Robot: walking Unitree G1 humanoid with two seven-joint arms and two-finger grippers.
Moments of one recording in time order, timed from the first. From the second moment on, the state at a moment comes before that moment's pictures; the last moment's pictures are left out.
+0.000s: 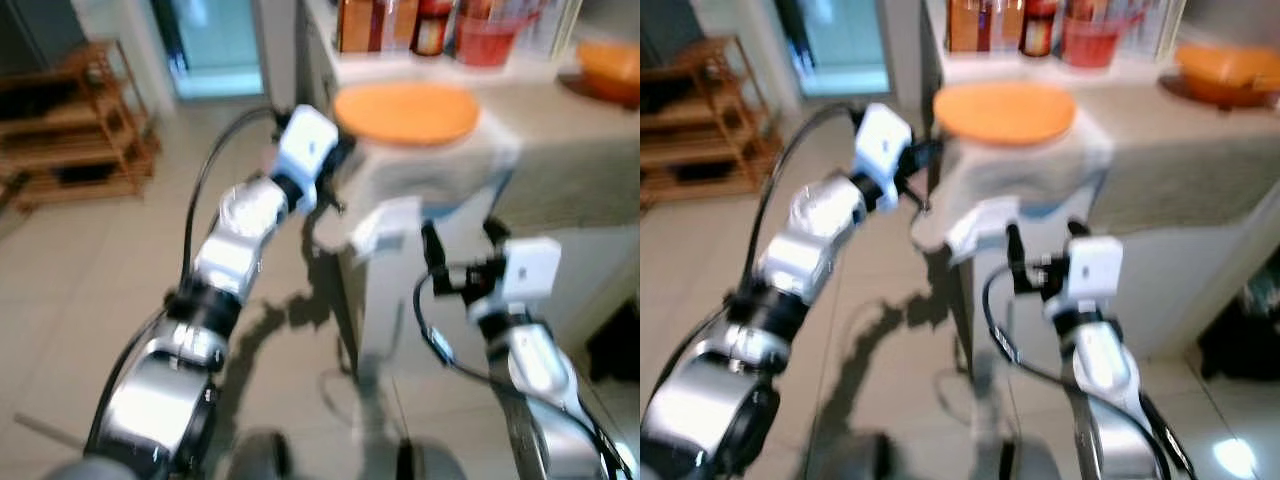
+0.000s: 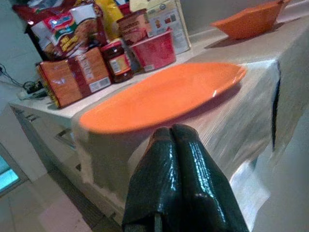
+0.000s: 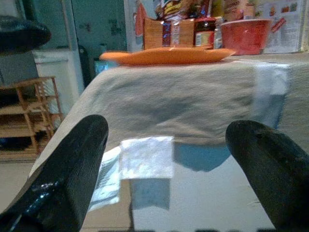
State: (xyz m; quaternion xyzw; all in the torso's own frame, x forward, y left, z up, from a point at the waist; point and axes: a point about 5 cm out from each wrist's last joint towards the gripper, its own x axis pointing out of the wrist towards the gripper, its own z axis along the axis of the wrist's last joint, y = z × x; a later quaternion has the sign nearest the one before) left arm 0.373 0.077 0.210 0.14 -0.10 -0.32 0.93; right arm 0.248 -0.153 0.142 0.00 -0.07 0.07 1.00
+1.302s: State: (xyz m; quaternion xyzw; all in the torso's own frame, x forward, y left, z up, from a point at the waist) left arm 0.359 0.076 0.206 0.11 -0.12 -0.34 0.93; right arm 0.252 -0.151 0.143 0.00 -0.08 0.08 0.99
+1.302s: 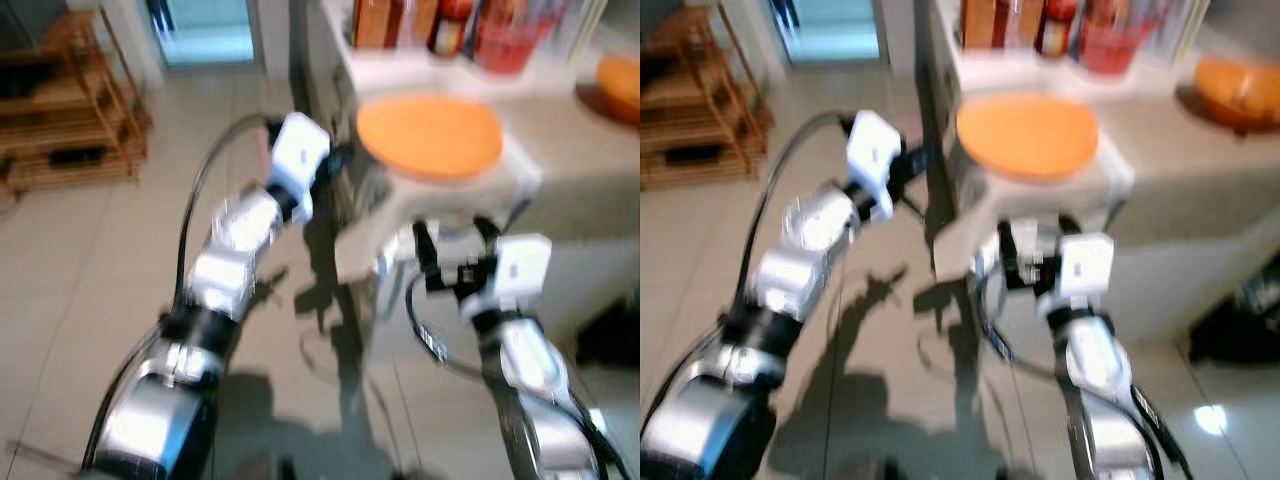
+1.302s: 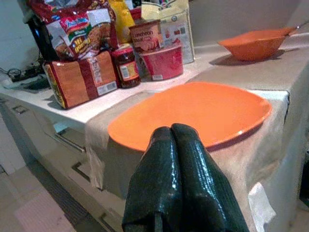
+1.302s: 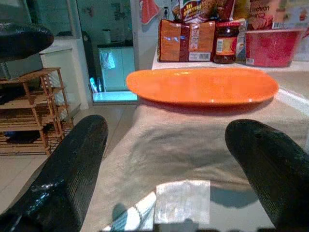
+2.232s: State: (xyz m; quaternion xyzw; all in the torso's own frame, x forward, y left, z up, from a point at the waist) left arm 0.356 0.073 0.200 0.11 -0.12 -0.34 0.93; right arm 0.253 -0.156 0.133 -0.04 -0.07 0.07 0.99
